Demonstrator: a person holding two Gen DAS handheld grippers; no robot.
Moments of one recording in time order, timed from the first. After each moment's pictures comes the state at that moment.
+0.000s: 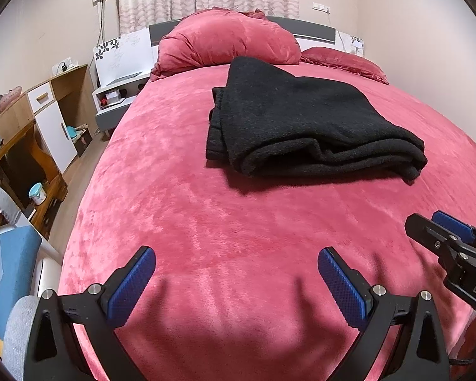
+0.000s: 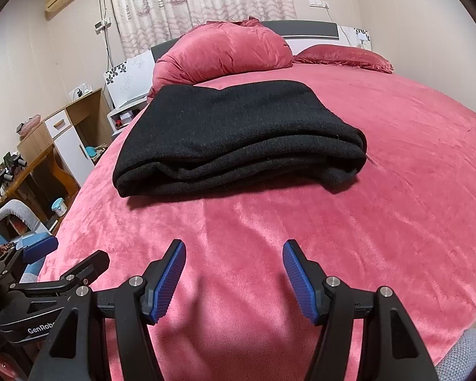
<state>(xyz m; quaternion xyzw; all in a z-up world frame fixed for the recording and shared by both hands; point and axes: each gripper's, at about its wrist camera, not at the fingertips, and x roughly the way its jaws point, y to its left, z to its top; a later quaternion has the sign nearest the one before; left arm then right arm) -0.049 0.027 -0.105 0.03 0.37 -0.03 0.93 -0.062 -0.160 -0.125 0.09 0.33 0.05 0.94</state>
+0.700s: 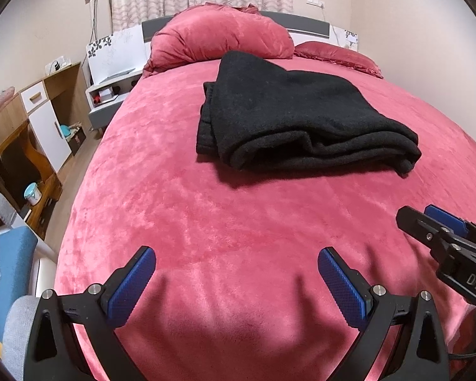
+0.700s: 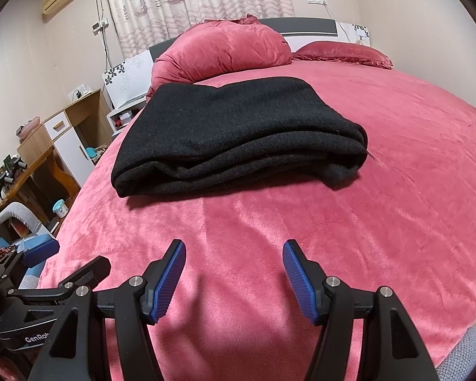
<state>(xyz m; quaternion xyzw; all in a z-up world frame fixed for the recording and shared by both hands) -0.049 0.021 -0.107 0.03 0.38 -0.04 0.92 -0.060 -0.161 -0.127 0.10 0.34 0.05 0.93</state>
